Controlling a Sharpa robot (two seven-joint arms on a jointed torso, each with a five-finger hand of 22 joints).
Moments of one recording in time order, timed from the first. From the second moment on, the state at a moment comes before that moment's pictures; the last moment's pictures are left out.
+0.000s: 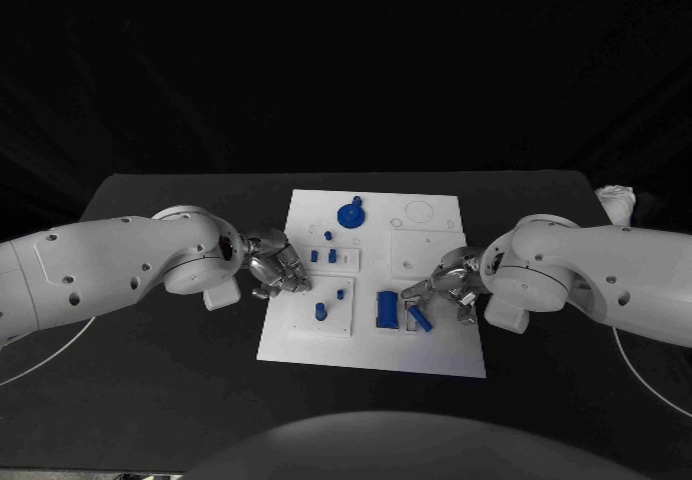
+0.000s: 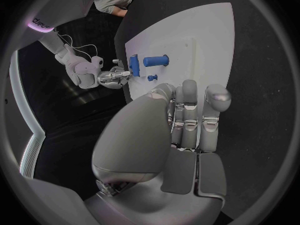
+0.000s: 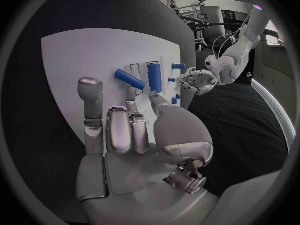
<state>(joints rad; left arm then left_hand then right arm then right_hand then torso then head) 1.28 -0.90 -0.23 1.54 -0.73 0.12 -0.29 1.63 -0.10 0.29 0.29 0.55 1.02 0.15 0.14 0.08 0.79 0.07 0.94 0.35 1.08 0.00 1.06 0.47 0.11 1.28 0.11 0.97 1.31 1.30 -0.80 -0.24 1.64 -0.60 0.00 -0.69 0.92 0.05 0.17 0.05 0.08 1.01 0.04 0.18 0.80 1.46 -0.03 1.57 1.31 1.47 -0.10 1.37 1.15 0.12 1.46 0.01 0.52 1.31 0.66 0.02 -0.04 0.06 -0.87</state>
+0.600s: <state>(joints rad) 1.28 -0.90 -0.23 1.54 -0.73 0.12 -0.29 1.63 -0.10 0.29 0.29 0.55 1.02 0.15 0.15 0.08 0.79 0.07 0.94 0.35 1.08 0.00 1.06 0.47 0.11 1.28 0.11 0.97 1.31 1.30 -0.80 -0.24 1.64 -0.60 0.00 -0.69 1.07 0.01 0.18 -0.06 0.24 0.90 0.08 0.14 0.75 1.47 -0.01 1.57 1.31 1.47 -0.08 1.37 1.13 0.12 1.47 0.02 0.47 1.31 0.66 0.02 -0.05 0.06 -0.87</state>
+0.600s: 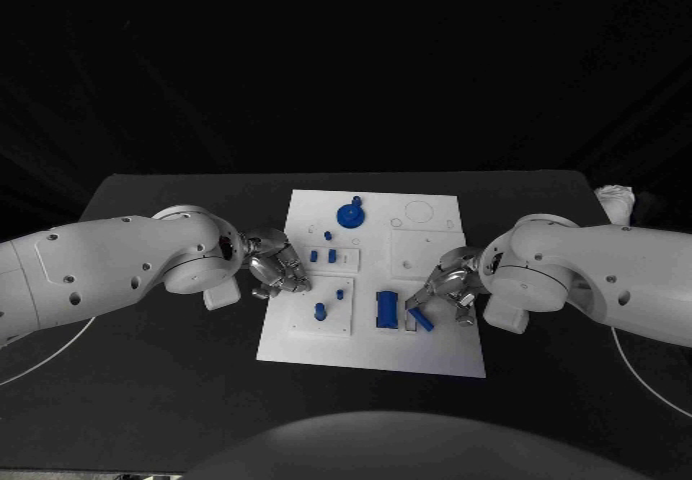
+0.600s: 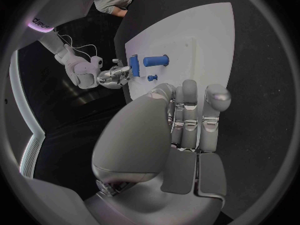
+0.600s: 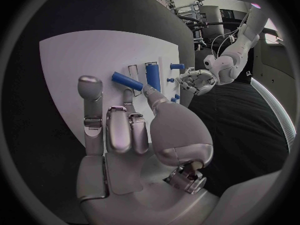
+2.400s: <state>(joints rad) 1.28 -0.90 -0.23 1.54 -0.73 0.14 -0.29 1.63 -0.10 0.30 0.29 0.56 1.02 0.15 0.15 0.08 0.78 0.07 0.94 0.35 1.08 0.01 1.06 0.47 0.11 1.28 0.11 0.96 1.31 1.30 -0.80 -0.23 1.65 -0.68 0.06 -0.67 1.17 0.04 0.21 -0.14 0.41 0.85 0.07 0.31 0.79 1.47 0.00 1.57 1.31 1.46 -0.07 1.36 1.11 0.14 1.47 0.03 0.44 1.31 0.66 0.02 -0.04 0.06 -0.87</state>
